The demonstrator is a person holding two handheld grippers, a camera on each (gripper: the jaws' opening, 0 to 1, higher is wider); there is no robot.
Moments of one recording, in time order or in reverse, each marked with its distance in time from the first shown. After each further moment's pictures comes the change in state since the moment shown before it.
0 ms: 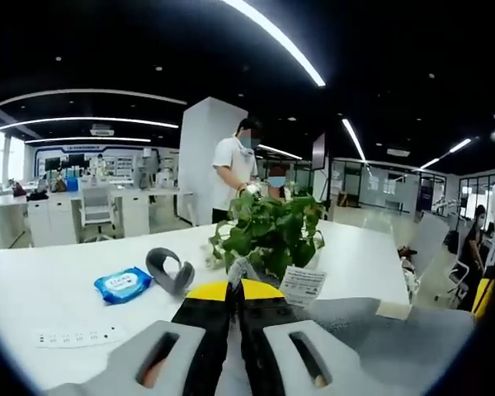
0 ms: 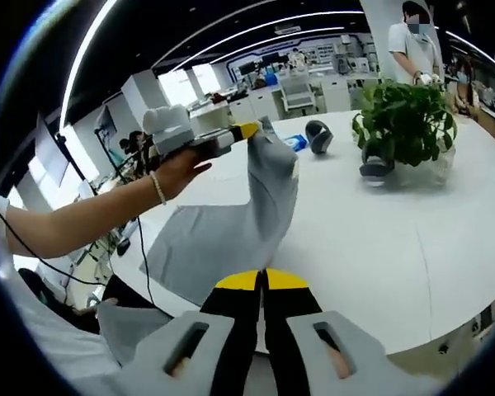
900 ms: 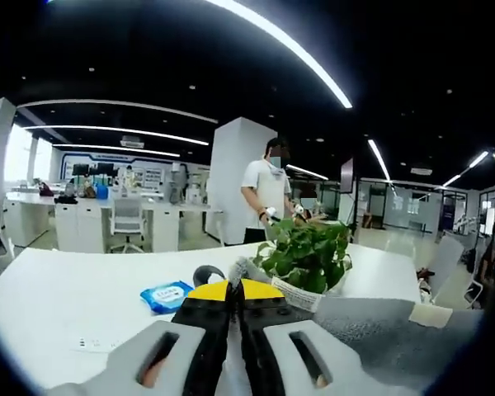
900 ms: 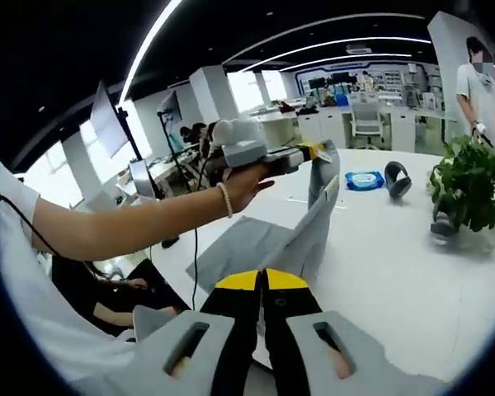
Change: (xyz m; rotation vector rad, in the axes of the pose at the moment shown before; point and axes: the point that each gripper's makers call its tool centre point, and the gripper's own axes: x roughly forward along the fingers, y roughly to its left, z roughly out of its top) left arm -0.075 0.079 0.036 -0.053 -0.109 0.143; right arm 0.017 0.137 0.041 -0.234 -0.055 0.264
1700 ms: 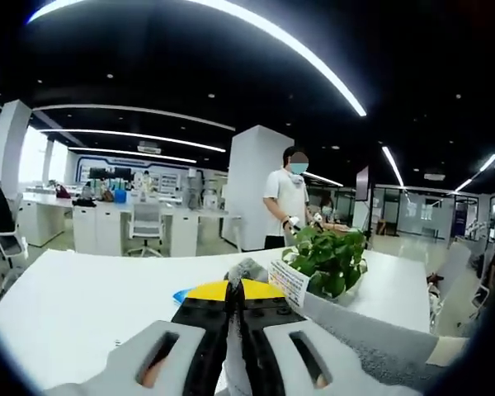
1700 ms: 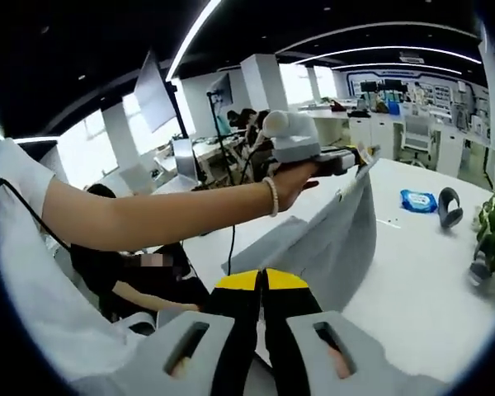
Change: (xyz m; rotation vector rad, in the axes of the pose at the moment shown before) left arm -0.053 0.066 0.008 0.000 -0.018 0.084; right arm 0.060 0.089 0.006 -0.159 0.058 0.199
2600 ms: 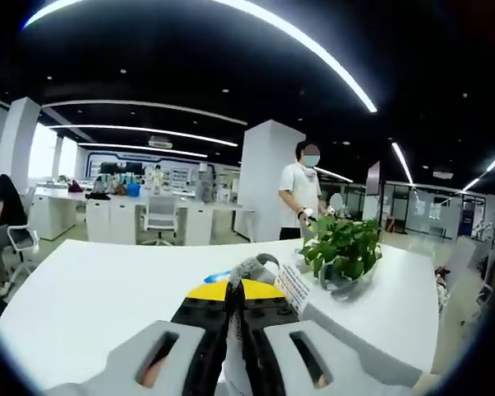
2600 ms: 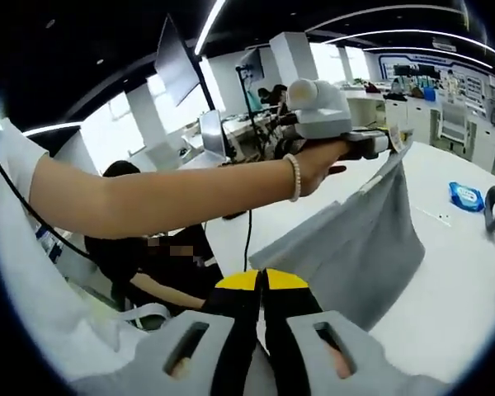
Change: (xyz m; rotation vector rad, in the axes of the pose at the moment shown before) left arm -0.041 0.087 -0.039 -0.032 0.030 0.064; right arm 0.101 0.040 -0.021 -0.025 0.105 0.166
